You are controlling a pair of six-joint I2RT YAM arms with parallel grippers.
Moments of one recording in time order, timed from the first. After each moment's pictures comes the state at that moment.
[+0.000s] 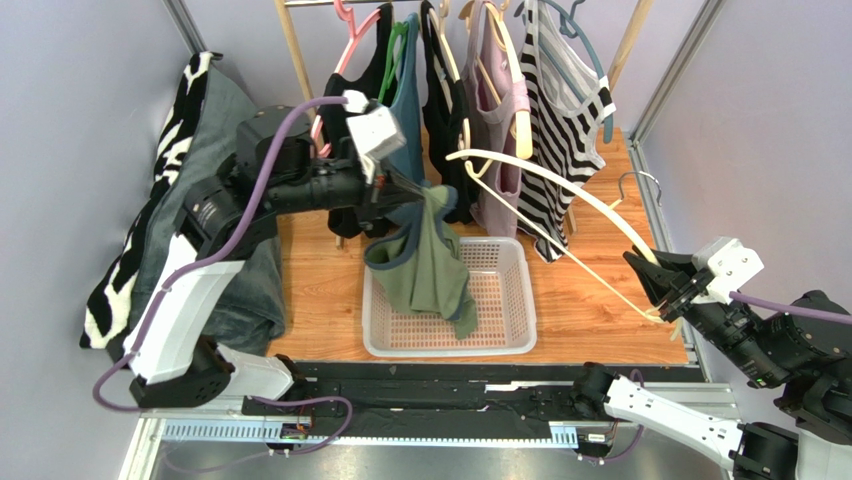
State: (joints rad) left arm -0.75 1.30 2.00 -0.96 0.41 0.12; right arm 0.97 0.49 1.49 -1.02 0.34 -0.30
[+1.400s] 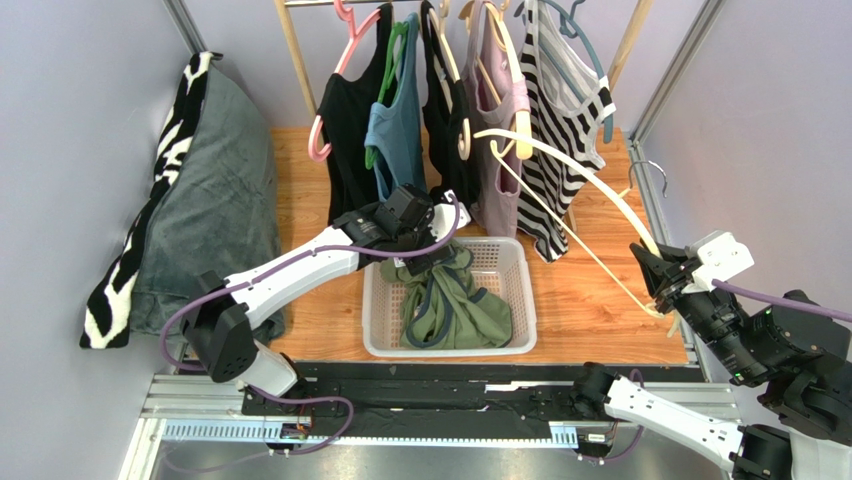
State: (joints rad) left arm -0.82 1.48 1.26 -0.59 -0.08 0.40; right arm 0.97 0.47 1.41 -0.96 0.52 -0.31
